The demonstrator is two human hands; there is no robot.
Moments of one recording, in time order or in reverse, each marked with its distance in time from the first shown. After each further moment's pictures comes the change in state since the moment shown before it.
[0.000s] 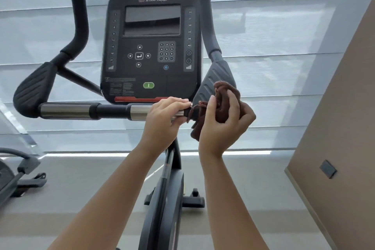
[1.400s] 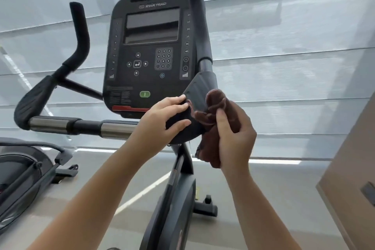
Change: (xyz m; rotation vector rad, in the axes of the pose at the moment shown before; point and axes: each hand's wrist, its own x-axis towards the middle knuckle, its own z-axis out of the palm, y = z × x) left_hand 0.054 0.043 0.027 0.067 -0.166 -0.151; right_hand 0.087 0.054 -0.026 0.370 -0.517 0.363
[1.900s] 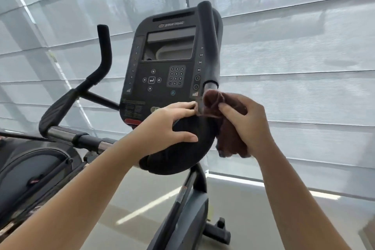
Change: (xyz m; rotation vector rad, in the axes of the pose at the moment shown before) left_hand 0.061 0.009 -0.001 0.048 -0.223 -0.160; right_hand 0.122 -0.009 -0.005 -0.073 -0.561 -0.053
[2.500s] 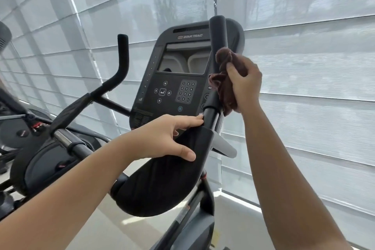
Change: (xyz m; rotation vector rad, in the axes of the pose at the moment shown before) left_hand 0.053 0.012 -0.002 -0.199 -0.121 -0.259; right_hand 0.178 0.023 0.019 0.105 0.134 -0.121
